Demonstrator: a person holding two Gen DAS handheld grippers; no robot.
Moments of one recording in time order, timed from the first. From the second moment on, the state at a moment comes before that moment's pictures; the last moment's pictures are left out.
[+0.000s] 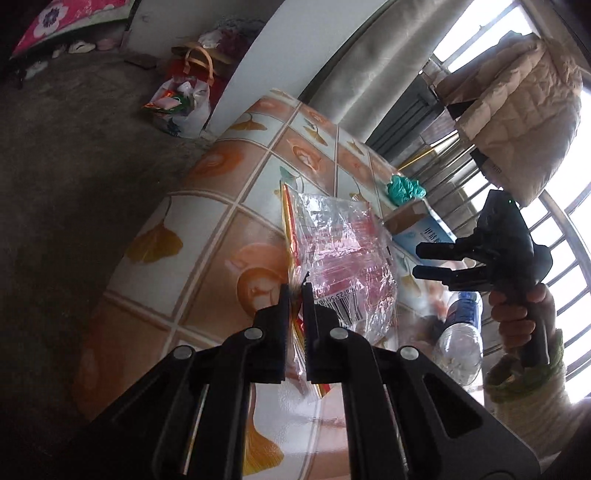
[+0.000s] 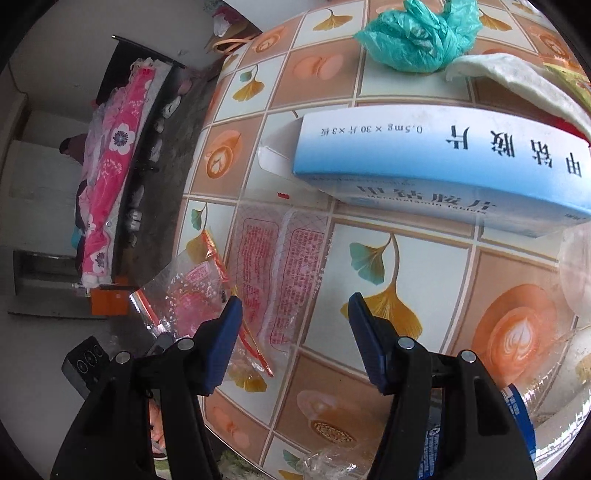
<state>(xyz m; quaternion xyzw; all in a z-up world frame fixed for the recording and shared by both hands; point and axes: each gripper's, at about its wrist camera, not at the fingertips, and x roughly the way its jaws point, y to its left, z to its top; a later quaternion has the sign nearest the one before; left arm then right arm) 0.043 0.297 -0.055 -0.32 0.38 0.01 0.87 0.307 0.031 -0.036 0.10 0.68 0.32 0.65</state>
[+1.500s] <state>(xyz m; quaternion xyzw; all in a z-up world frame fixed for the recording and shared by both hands) 0.027 0.330 -0.034 -0.35 0.33 0.06 0.88 0.298 0.098 -0.018 0.01 0.63 0.31 0.71</state>
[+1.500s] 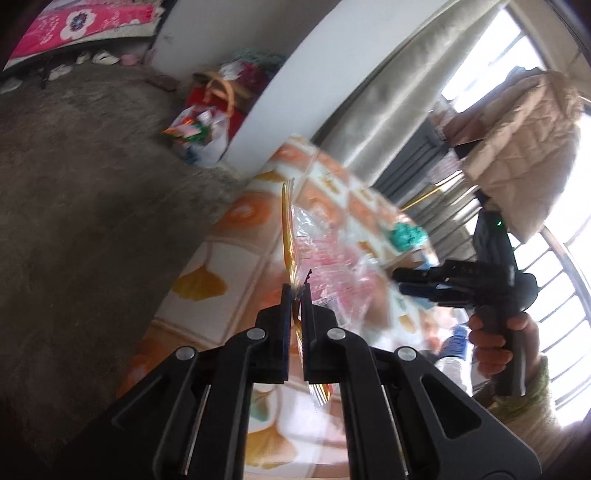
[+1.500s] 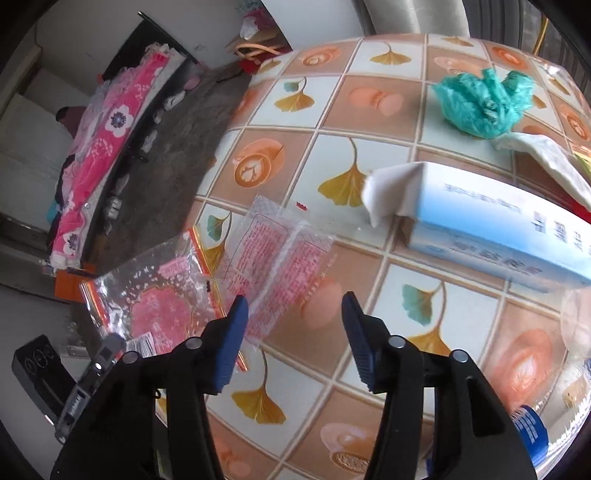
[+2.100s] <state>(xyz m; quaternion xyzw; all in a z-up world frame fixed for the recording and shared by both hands) 0.010 0.346 -0.062 -0.36 0.35 0.08 0.86 0.300 0.190 -0.045 -0.09 0.63 0.19 0.75</state>
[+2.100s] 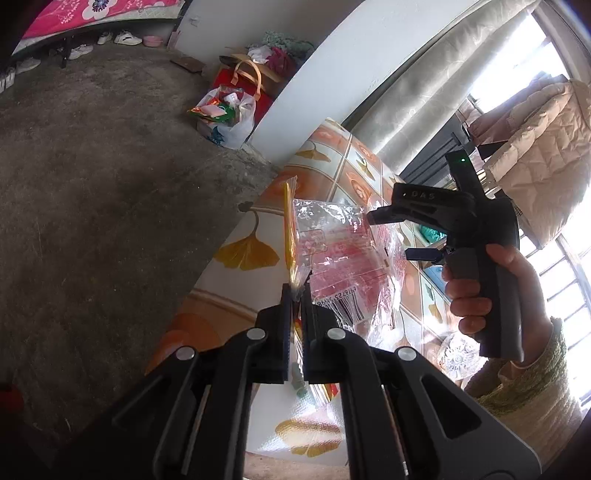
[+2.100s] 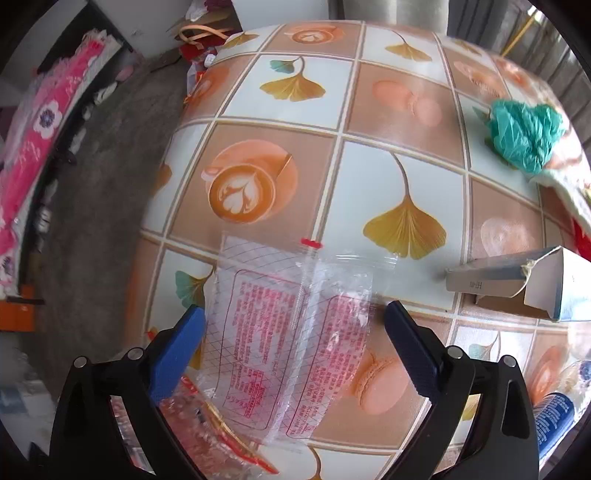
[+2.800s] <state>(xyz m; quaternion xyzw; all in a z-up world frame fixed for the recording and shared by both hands) -0.006 0.341 -0.026 -0.36 0.29 0.06 0.89 0.282 0.139 -0.020 -0.09 0.61 0.26 0.75</state>
